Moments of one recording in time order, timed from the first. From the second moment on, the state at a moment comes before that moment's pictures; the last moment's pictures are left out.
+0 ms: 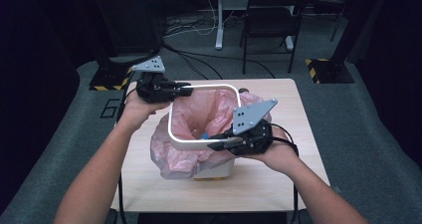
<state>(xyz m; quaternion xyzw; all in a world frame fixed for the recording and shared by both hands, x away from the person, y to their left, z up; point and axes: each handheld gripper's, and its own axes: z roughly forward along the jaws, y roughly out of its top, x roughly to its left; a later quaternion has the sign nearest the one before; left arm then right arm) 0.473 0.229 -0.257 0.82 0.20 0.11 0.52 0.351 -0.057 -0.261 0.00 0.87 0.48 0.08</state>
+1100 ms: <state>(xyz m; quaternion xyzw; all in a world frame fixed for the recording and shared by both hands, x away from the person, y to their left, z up) 0.469 0.230 -0.230 0.82 0.19 0.12 0.53 0.346 -0.060 -0.241 -0.01 0.87 0.49 0.10</state>
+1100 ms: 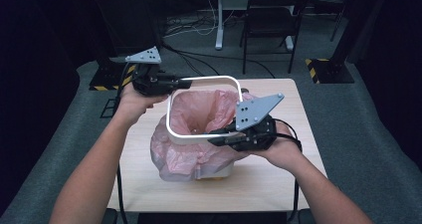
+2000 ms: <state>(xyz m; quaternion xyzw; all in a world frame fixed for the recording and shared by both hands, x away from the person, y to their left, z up) 0.465 0.227 -0.219 0.82 0.18 0.12 0.53 0.340 -0.062 -0.231 -0.02 0.87 0.49 0.10</state>
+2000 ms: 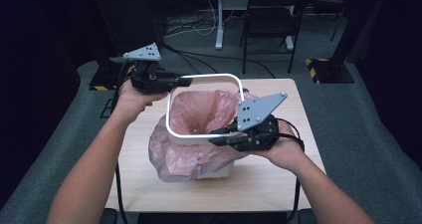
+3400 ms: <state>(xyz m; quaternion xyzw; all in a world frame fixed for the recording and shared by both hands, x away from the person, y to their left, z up) 0.432 0.254 -0.232 0.80 0.18 0.15 0.55 0.342 -0.091 -0.237 0.05 0.86 0.48 0.13</state>
